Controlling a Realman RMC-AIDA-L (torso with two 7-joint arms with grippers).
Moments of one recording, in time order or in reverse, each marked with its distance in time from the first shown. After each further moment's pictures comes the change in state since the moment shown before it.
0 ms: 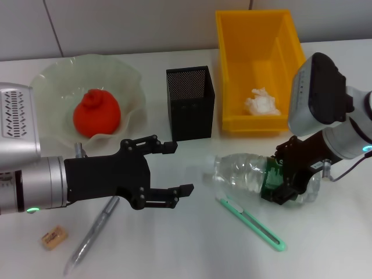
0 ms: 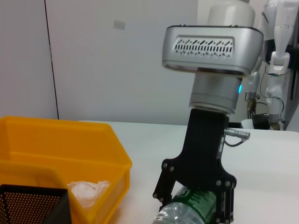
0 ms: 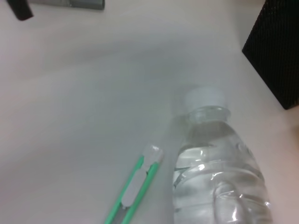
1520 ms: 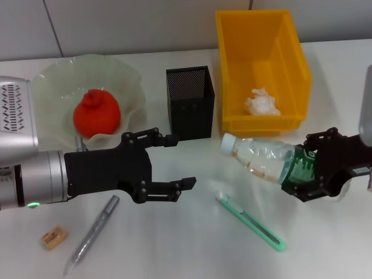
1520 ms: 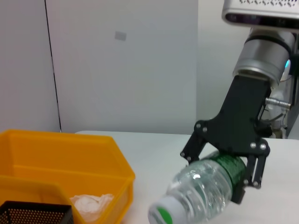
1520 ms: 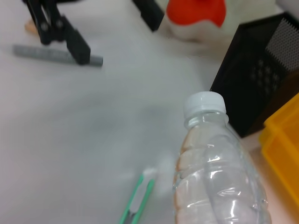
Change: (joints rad) left arm -0.001 -0.002 -0.002 0.018 -0.018 0.003 -0.001; right arm -0.350 0.004 0.015 -0.500 0.182 -0.073 0.004
